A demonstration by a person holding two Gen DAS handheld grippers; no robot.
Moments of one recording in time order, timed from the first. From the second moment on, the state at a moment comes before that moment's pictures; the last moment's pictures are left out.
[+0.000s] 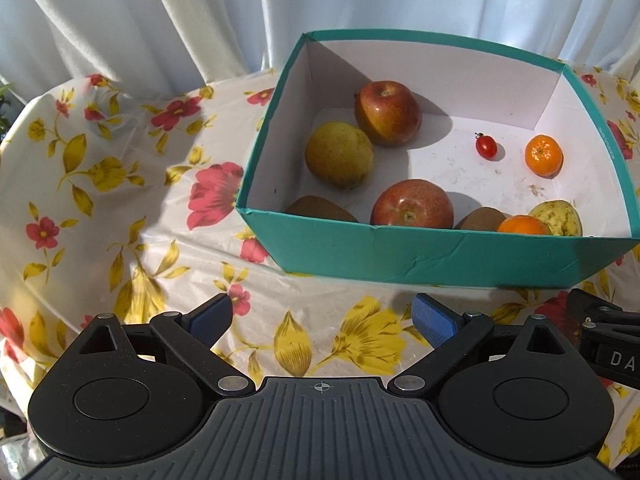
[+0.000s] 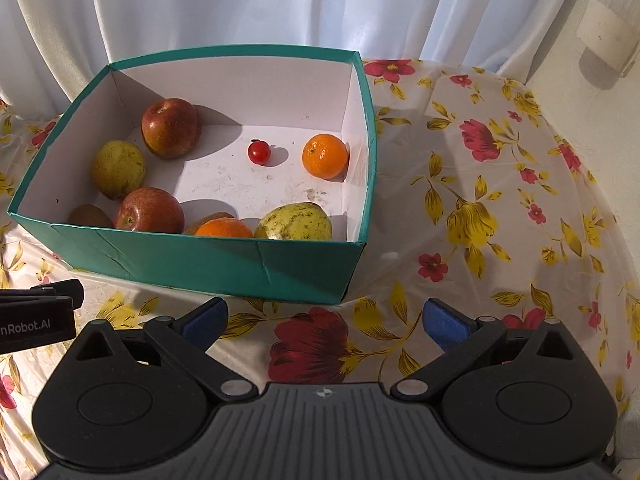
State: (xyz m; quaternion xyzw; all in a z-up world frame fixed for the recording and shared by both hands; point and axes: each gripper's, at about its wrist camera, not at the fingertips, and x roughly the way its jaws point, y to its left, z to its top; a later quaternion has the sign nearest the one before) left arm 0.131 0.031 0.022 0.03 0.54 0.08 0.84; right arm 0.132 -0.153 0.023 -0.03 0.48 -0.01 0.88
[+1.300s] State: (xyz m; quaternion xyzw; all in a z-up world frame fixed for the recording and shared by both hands) left arm 0.128 0.026 0.022 0.04 0.54 0.07 0.84; right arm 0.137 -0.137 0.020 -0.05 0.49 0.00 0.87
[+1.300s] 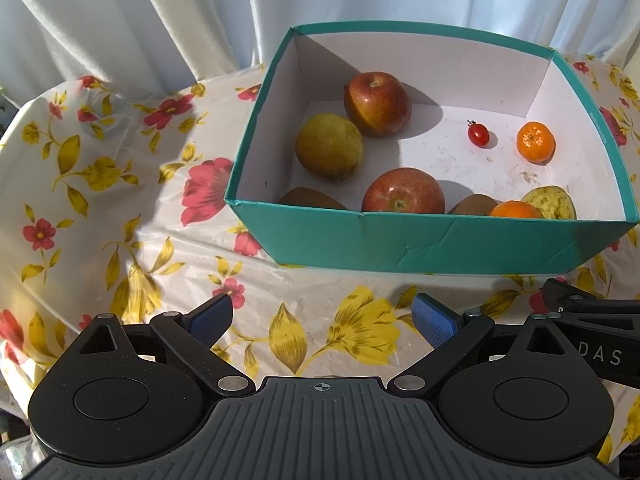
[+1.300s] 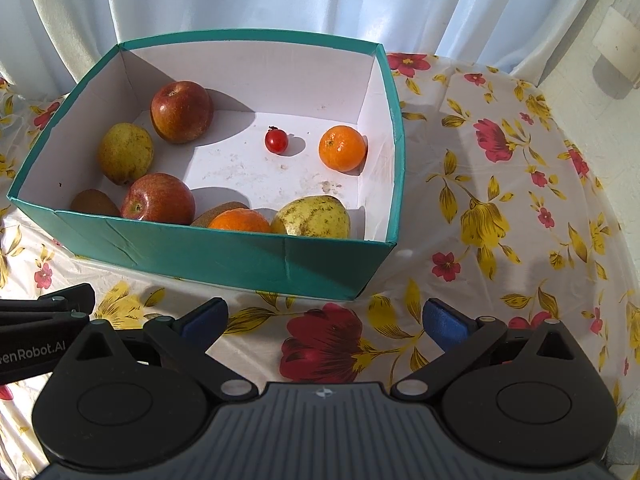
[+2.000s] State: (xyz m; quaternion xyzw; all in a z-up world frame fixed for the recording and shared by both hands) left arm 0.127 0.022 0.021 0.05 0.55 0.07 0.83; right arm 0.137 -0.139 0.019 -0.05 0.50 0.00 0.87
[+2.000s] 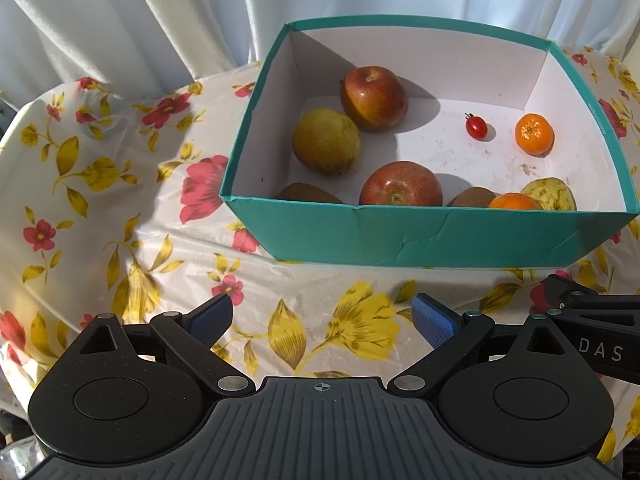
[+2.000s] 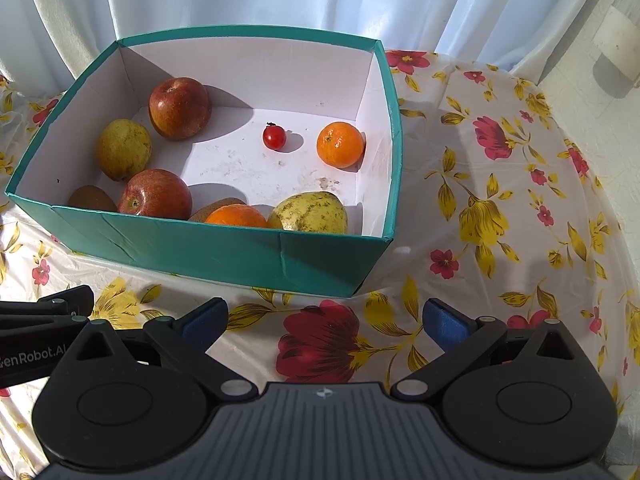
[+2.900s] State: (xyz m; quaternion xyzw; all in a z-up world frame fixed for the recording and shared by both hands) left arm 0.123 0.018 0.020 0.06 0.54 0.07 0.84; right arm 0.136 -0.139 0.018 -0.06 0.49 0.00 0.87
